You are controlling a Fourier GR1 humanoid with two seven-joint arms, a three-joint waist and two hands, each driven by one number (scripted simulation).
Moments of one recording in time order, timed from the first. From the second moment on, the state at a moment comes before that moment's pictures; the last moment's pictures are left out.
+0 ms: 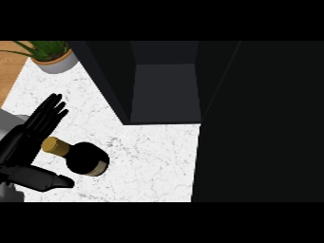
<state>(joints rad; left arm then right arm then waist) -0.03 0.15 0.20 -1.72 0.18 -0.41 0.24 0.12 -0.18 0.35 -2.52 -0.07 -0.02 0.48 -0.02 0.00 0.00</state>
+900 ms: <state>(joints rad) -0.08 0.18 0.20 -1.27 0.03 -0.47 -0.10 0.15 -0.19 0.37 -2.53 -0.07 -0.02 0.44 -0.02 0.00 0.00</state>
